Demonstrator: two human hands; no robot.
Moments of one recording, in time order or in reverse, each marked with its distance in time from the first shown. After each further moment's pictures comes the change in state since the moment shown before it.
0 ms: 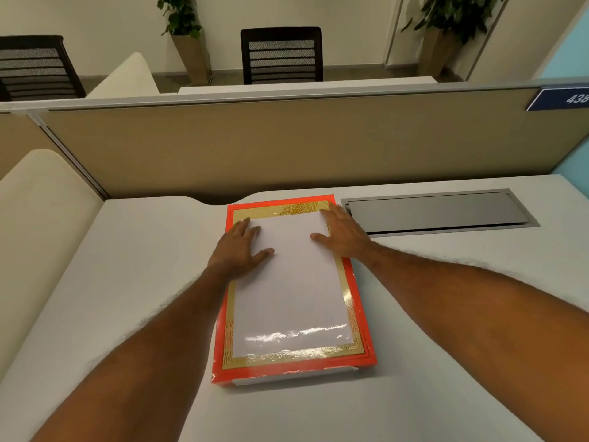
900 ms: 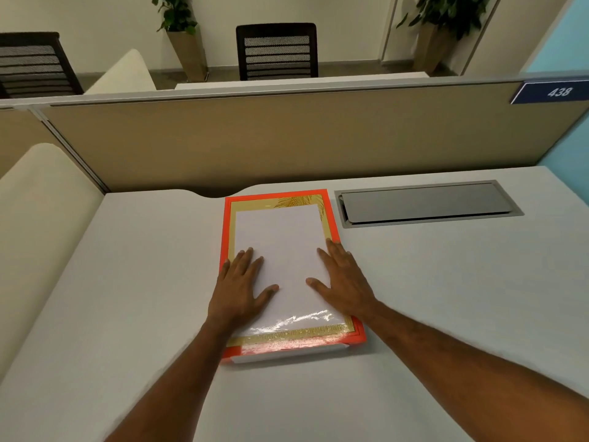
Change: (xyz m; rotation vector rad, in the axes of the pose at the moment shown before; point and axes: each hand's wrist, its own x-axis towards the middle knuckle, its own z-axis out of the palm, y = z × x) left_hand -0.110 0.029 0.041 -0.031 0.104 0.049; right_hand -0.129 -0.007 0.053 0.005 0.069 -0.067
